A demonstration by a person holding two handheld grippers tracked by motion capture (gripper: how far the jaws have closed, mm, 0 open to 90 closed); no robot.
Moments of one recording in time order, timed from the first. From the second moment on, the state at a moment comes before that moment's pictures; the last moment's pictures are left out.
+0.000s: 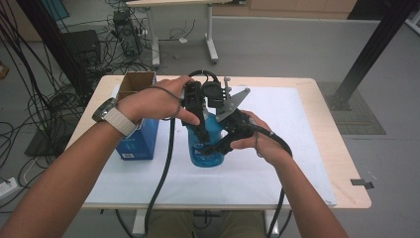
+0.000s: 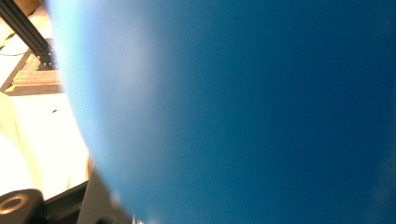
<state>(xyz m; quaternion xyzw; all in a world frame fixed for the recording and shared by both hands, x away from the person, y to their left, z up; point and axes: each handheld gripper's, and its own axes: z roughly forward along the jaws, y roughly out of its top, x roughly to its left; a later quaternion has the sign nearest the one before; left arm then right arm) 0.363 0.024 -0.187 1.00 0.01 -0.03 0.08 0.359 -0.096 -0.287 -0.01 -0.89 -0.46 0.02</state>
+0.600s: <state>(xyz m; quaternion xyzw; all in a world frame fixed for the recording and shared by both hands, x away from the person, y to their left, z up) 0.363 0.024 -0.186 1.00 0.00 -0.03 0.08 0.358 -0.096 -0.287 -0.01 -0.89 -0.46 0.03</state>
